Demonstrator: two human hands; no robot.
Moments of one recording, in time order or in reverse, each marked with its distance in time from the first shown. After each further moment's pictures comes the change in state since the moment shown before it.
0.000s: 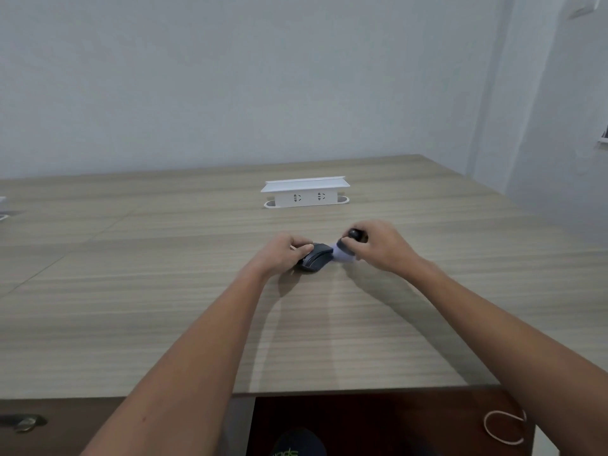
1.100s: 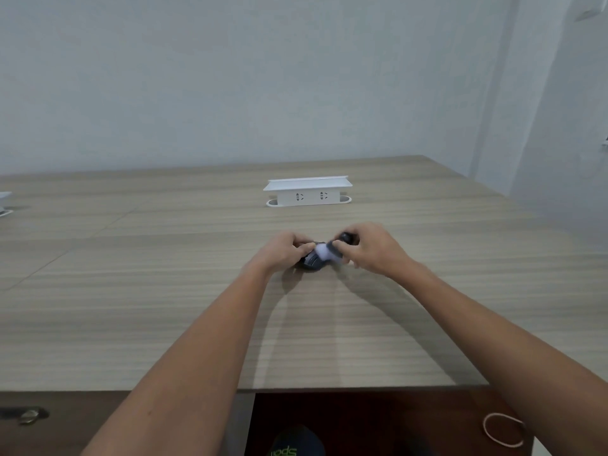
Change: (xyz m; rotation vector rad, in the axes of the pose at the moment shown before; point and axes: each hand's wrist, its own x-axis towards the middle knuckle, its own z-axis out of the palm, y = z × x) left_hand -0.005 0.010 -0.002 0.014 0.023 -0.027; right_hand -0.004 -0.020 0.007 -0.018 -0.071 0.005
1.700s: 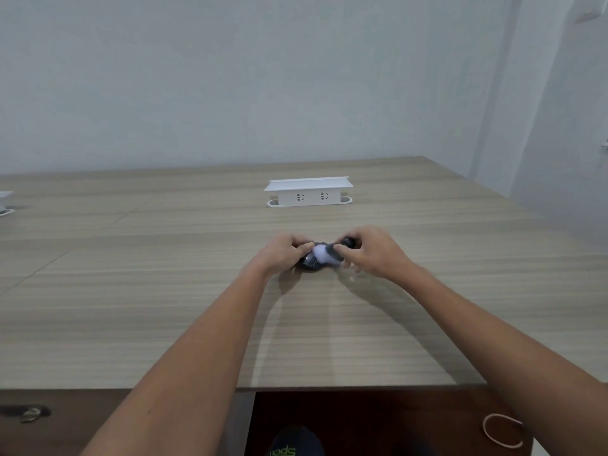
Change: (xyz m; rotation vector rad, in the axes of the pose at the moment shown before) left_hand -0.001 -0.007 0.001 -0.032 0.000 0.011; right_hand -0.008 -0.002 -0.001 0.071 -0.028 0.037
